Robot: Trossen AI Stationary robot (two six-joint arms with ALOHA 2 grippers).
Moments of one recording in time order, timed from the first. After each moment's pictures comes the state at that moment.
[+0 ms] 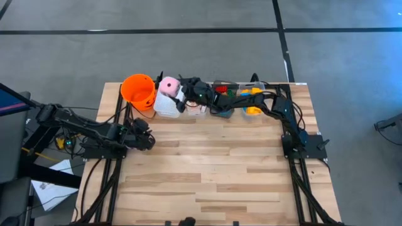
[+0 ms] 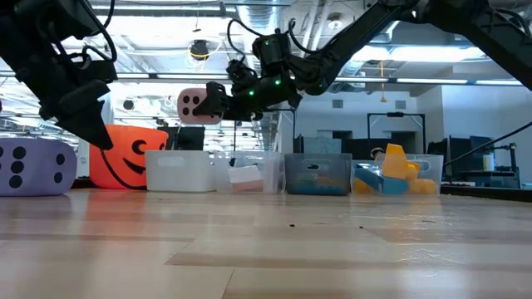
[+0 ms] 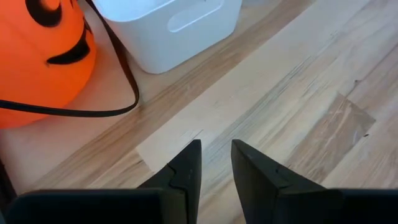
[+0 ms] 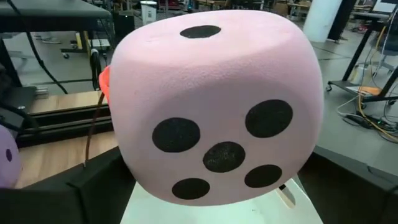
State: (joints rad) left arm -0.23 0.81 0.40 -0.73 -0.70 -0.91; right arm -0.33 2.22 1.56 0.50 0.13 -0.05
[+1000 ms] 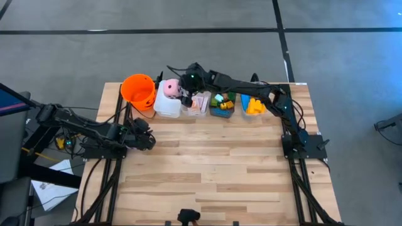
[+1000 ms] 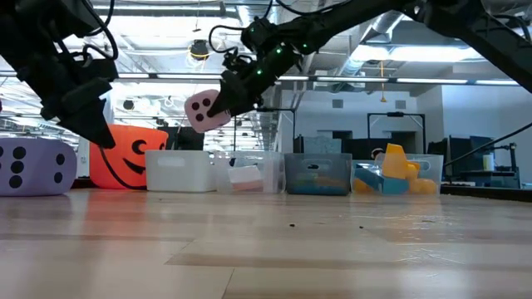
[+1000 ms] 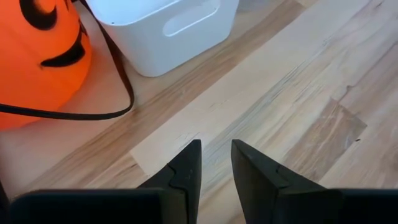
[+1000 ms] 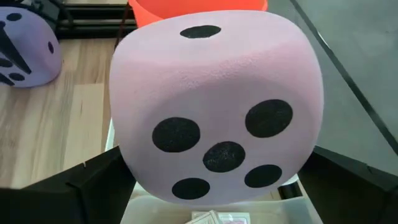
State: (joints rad) left arm -0.23 0.81 0.40 -0.71 -0.70 -0.91; right arm -0.41 2.23 2.00 -0.40 -0.08 -0.23
